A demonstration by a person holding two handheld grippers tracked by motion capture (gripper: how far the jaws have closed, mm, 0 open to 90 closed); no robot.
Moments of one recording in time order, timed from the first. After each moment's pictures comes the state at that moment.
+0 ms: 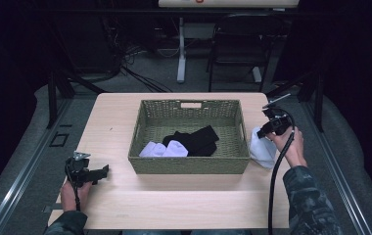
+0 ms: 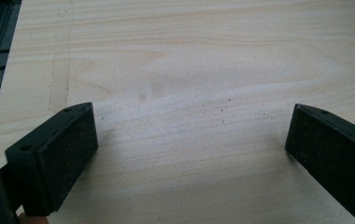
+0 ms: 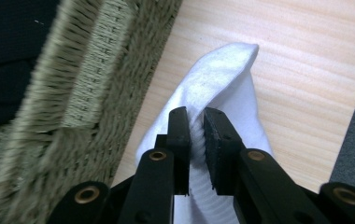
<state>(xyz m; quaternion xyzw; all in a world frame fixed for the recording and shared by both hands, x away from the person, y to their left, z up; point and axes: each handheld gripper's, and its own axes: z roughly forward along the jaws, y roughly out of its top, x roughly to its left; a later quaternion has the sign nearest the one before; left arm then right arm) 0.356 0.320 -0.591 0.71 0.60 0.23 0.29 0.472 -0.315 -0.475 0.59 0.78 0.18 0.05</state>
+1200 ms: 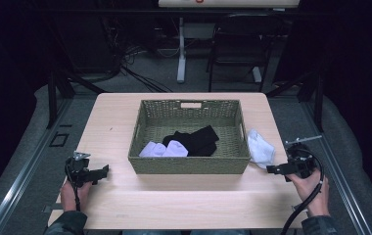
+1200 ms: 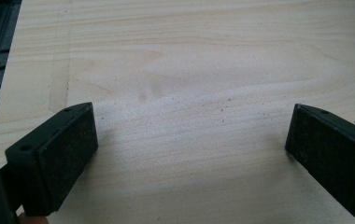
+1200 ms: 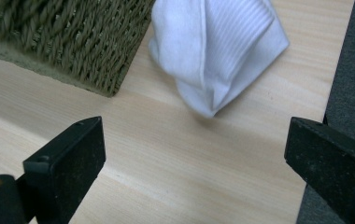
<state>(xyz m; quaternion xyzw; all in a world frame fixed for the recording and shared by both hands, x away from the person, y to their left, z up) 0.356 0.320 -0.591 0.71 0.60 0.23 0.29 0.332 -0.349 -0.496 0.58 0.77 0.26 0.09</state>
